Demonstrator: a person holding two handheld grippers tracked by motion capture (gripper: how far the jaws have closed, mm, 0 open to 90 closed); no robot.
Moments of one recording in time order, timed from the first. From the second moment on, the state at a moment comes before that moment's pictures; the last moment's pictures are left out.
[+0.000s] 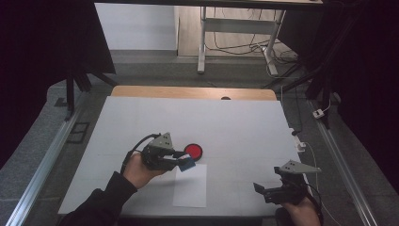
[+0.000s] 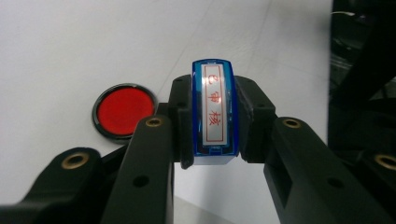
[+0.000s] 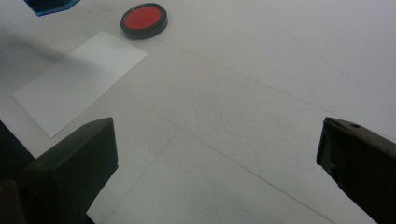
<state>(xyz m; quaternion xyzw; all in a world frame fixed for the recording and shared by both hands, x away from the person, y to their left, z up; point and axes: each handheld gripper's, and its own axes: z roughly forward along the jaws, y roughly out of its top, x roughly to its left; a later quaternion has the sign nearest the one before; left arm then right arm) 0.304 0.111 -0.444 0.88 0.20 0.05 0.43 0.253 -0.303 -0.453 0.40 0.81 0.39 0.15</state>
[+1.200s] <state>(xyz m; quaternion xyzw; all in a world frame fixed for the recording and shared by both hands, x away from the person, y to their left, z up) 0.302 0.113 -0.439 0.88 0.19 0.05 0.44 0.249 -0.288 -0.446 0.35 0.82 0.43 0.14</state>
